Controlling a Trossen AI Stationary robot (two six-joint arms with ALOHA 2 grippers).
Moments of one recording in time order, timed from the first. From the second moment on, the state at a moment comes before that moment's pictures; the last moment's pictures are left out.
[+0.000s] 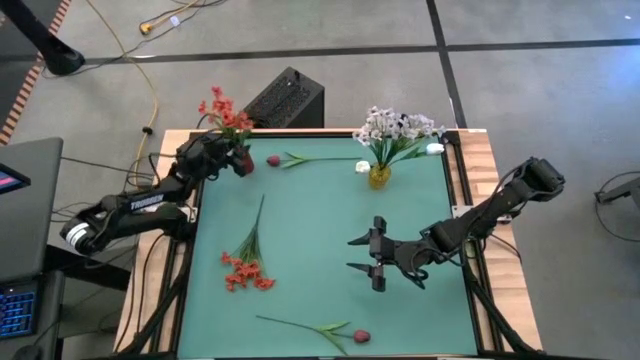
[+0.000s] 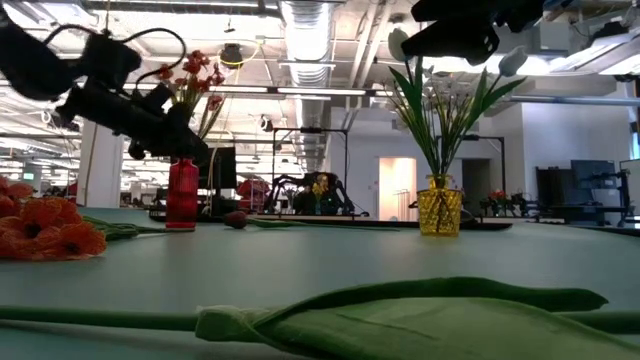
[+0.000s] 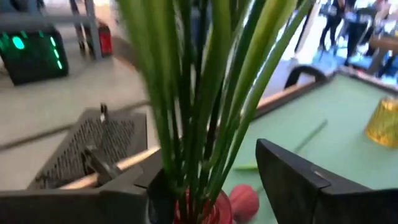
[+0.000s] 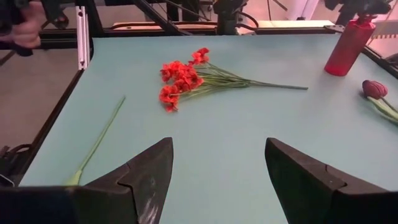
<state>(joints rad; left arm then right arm) 0.98 0.96 0.21 0.54 0.14 -0.10 0.50 1.36 0.78 0.14 0.52 0.26</state>
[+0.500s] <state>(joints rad) 0.97 0.90 0.76 -0.59 -0.01 0.11 0.50 1.36 0.78 0.14 0.52 0.25</state>
